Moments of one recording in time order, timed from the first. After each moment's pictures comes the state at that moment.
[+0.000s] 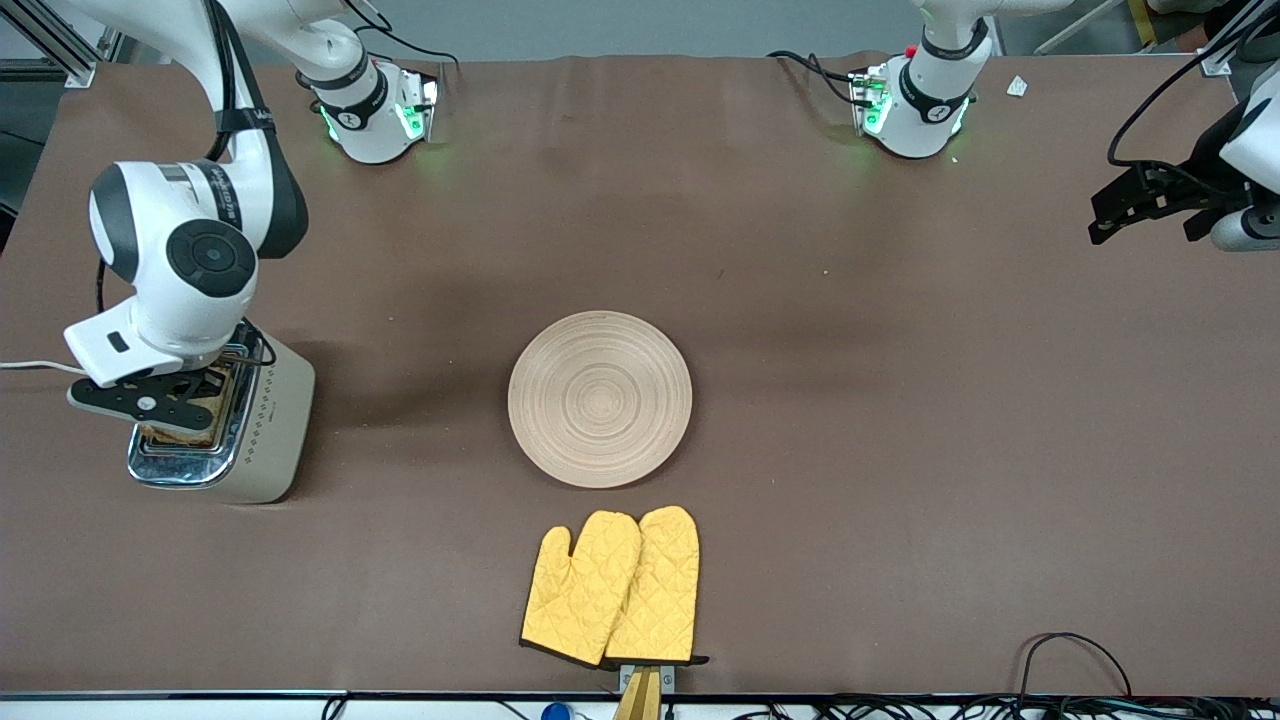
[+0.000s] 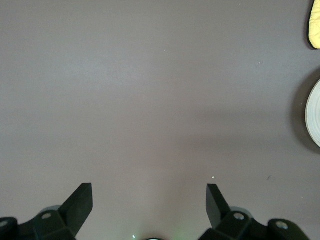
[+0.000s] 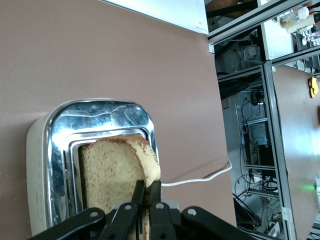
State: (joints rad) left arm -0.03 -0.05 -0.05 -1.57 0.01 1.50 -0.08; right arm 0.32 0.20 -0.22 -1.91 -0.81 2.03 0.59
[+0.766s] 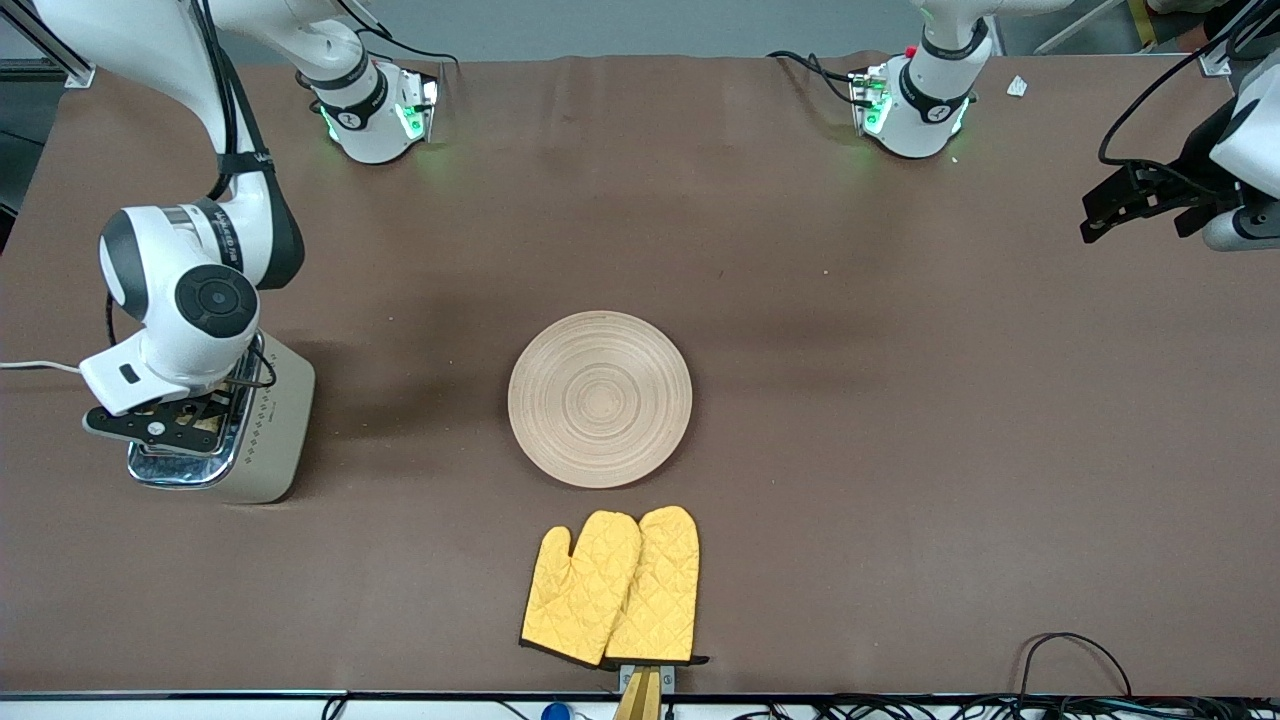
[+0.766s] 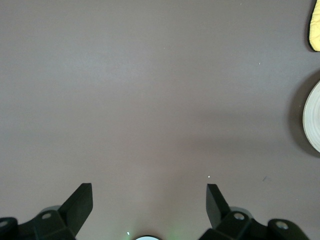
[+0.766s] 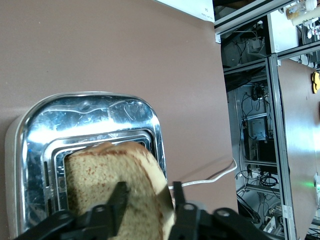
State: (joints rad) left arm -0.03 -0.05 -0.07 -1.57 0.01 1.49 -0.13; right arm 0.27 0.28 -0.21 -1.90 -0.83 2.07 0.60
